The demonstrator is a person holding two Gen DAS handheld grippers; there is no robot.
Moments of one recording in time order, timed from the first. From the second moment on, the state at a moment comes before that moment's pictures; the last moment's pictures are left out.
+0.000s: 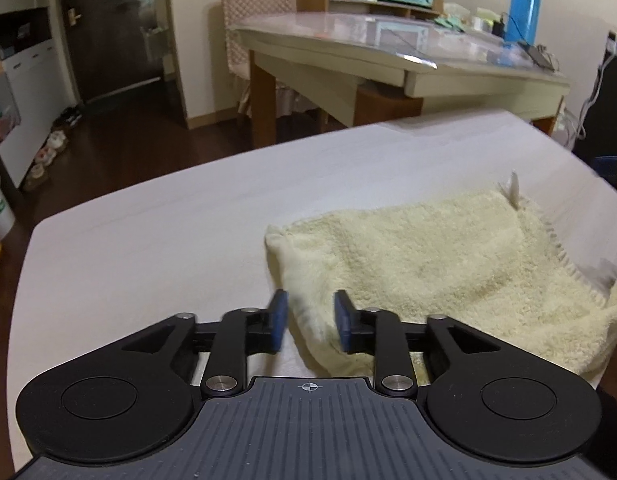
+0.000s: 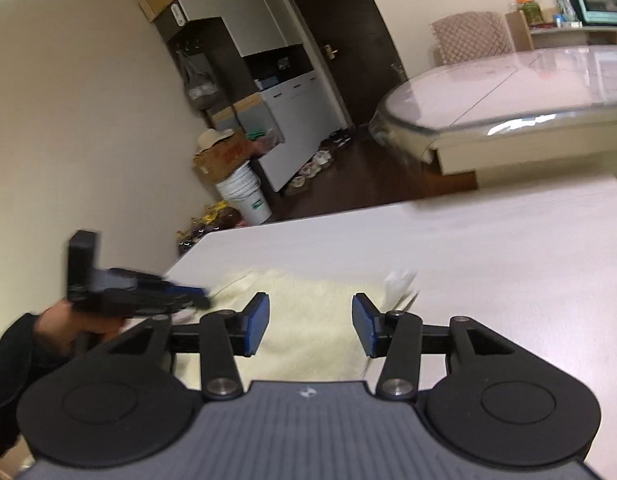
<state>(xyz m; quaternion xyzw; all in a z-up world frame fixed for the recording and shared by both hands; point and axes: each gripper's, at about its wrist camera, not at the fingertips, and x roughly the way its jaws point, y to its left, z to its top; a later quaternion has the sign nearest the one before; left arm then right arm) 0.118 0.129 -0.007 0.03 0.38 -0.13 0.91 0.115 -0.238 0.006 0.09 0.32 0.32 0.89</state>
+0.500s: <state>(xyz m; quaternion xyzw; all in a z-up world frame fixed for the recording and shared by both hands) 0.159 0.119 -0.024 0.05 0.39 -0.12 0.91 0.152 -0.191 -0.051 -0.04 0.35 0.29 0.89</state>
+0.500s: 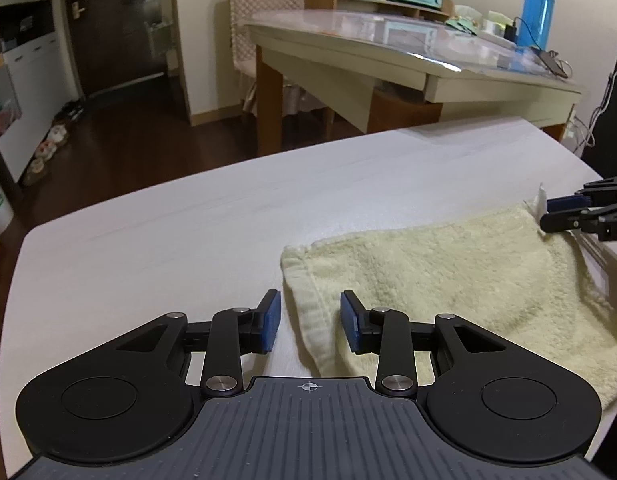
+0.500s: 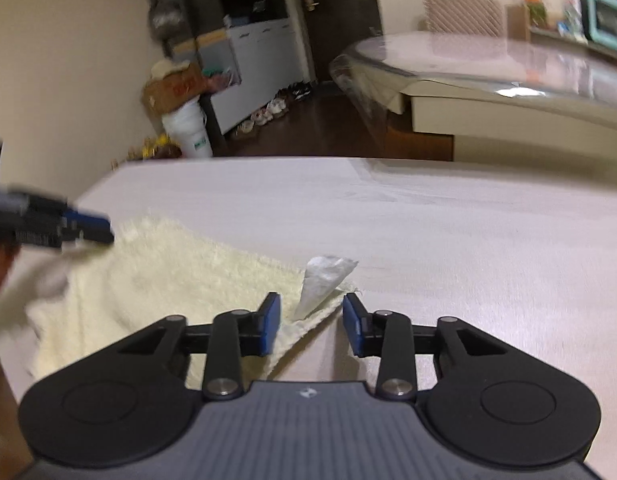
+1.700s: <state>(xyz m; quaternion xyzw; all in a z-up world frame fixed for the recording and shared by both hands) 0.188 0.097 -0.032 0.14 0.36 -0.08 0.92 0.088 -0.207 -0.022 -0.12 0.30 0.36 0.87</state>
